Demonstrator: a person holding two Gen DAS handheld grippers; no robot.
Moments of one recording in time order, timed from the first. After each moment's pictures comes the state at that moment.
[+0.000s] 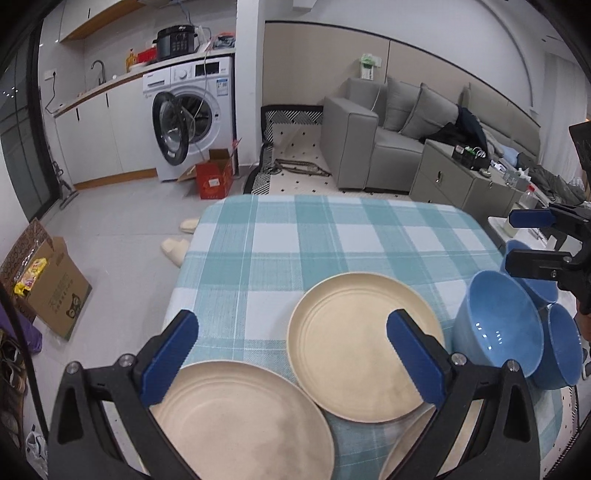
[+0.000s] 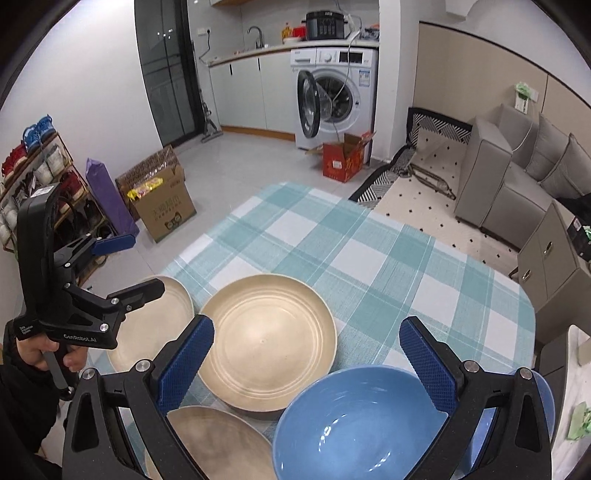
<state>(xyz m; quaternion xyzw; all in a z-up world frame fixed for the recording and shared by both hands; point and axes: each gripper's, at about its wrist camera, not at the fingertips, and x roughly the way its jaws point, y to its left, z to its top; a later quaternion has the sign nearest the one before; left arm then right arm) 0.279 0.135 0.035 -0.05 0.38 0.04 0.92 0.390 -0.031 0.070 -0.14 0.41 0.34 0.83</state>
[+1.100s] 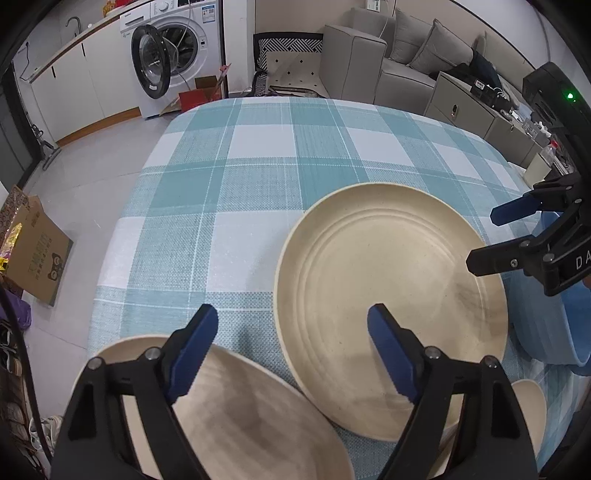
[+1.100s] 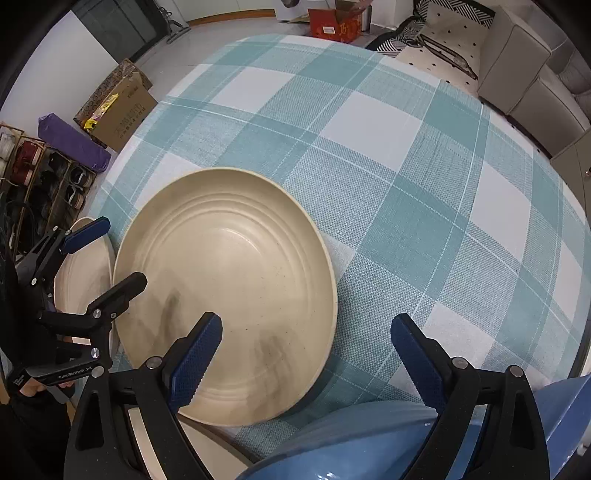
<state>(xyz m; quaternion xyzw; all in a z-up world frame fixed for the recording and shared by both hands) 0.340 0.131 -0.070 -0.06 0.50 0.02 0.86 0.482 0.021 -0.079 -0.17 0.63 0.29 0.70</state>
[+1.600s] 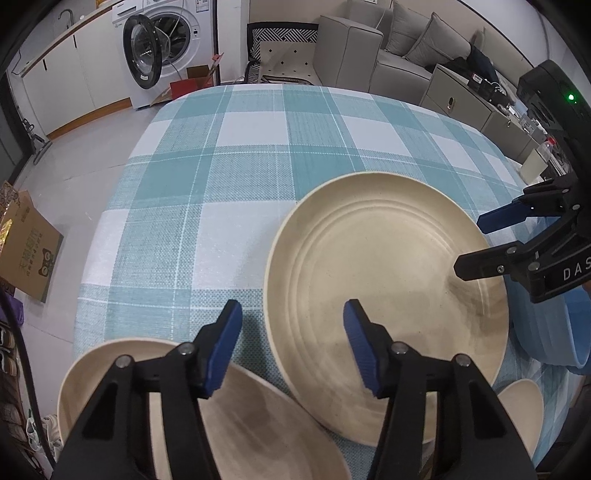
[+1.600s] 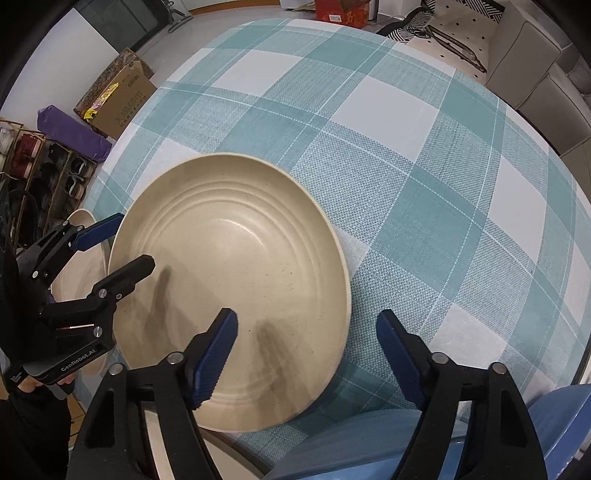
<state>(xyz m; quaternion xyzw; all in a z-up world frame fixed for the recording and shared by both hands) 0.347 0.130 -0.079 -0.07 0.51 0.01 0.85 0.483 0.031 -0.092 -0.18 0.65 0.29 0.68</state>
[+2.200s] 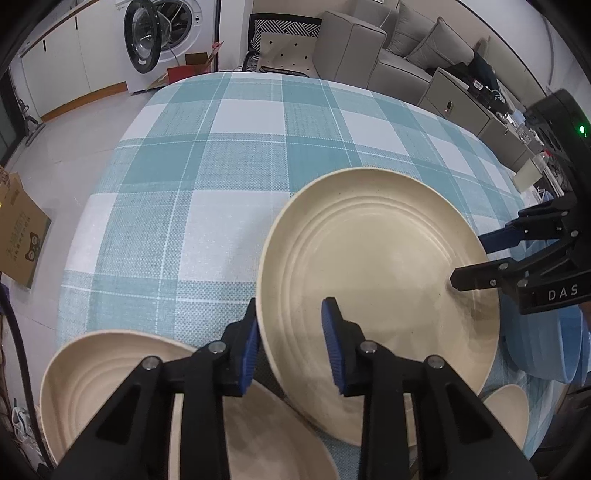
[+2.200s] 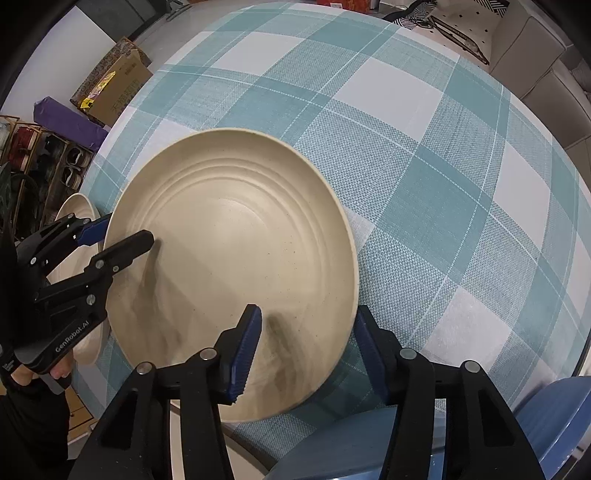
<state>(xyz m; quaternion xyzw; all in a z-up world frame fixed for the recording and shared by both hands) 0.350 0.135 -0.083 -0.11 0.52 0.00 0.85 0.474 0.040 -0.104 -0.19 0.66 0.29 0.67</state>
